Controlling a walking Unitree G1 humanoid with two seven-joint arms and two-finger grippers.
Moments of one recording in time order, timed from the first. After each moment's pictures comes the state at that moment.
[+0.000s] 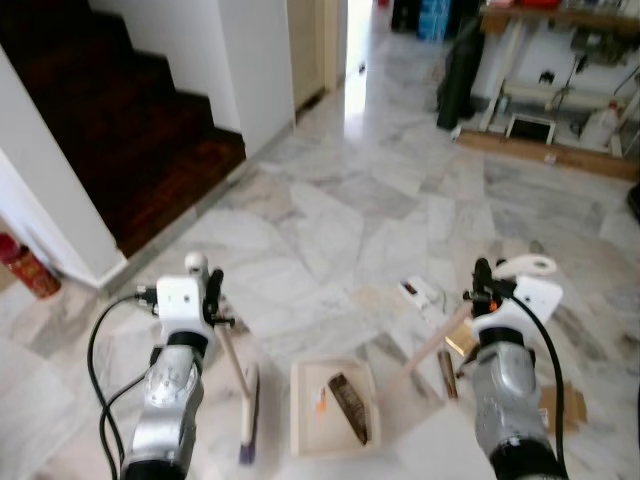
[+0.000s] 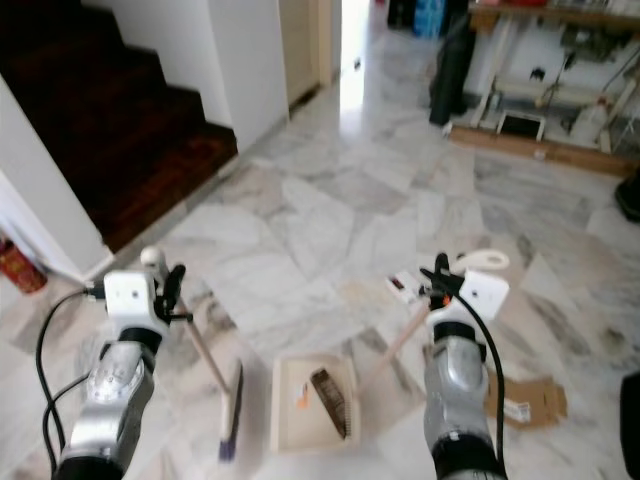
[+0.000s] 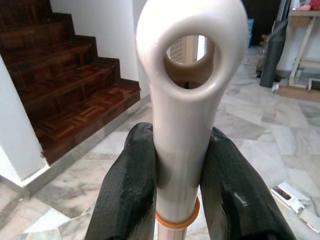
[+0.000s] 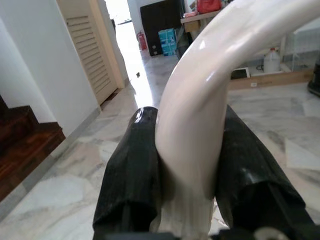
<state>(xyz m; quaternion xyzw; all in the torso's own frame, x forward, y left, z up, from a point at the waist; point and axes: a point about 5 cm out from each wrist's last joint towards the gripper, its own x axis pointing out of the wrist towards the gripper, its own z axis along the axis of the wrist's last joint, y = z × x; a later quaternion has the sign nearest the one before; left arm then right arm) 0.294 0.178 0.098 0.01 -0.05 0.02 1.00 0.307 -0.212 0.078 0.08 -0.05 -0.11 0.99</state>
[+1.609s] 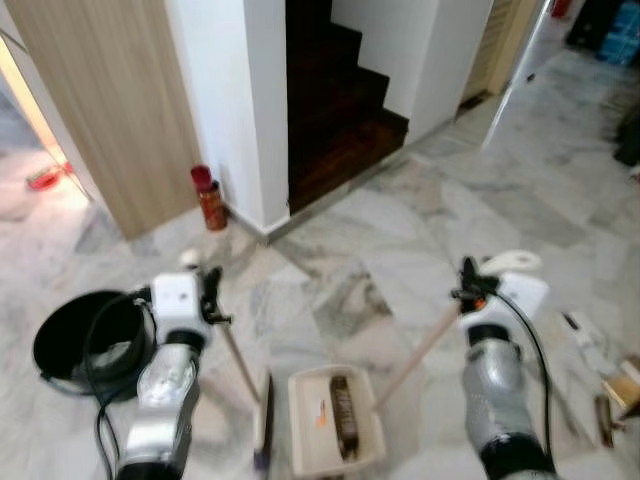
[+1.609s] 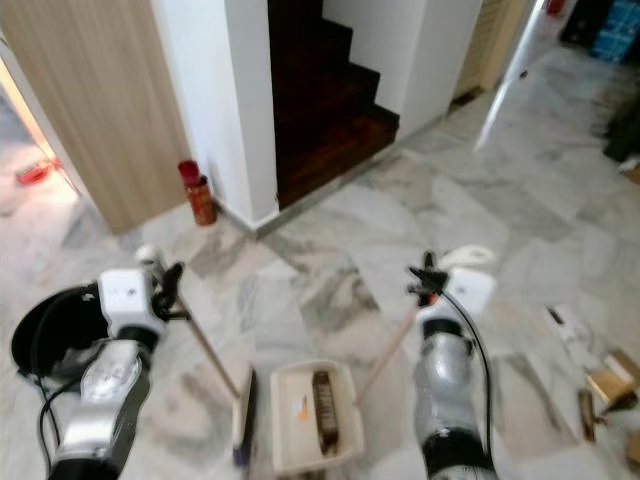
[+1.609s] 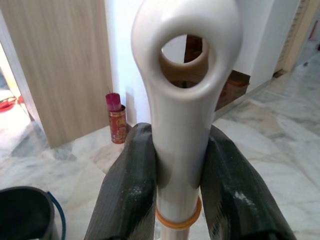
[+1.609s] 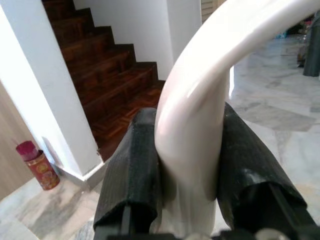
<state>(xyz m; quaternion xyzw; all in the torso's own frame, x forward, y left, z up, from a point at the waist) 0.294 0.180 0.101 0.00 -0.05 0.02 1.00 0.312 -0.197 0.079 0.07 -0.05 -0.08 0.99</state>
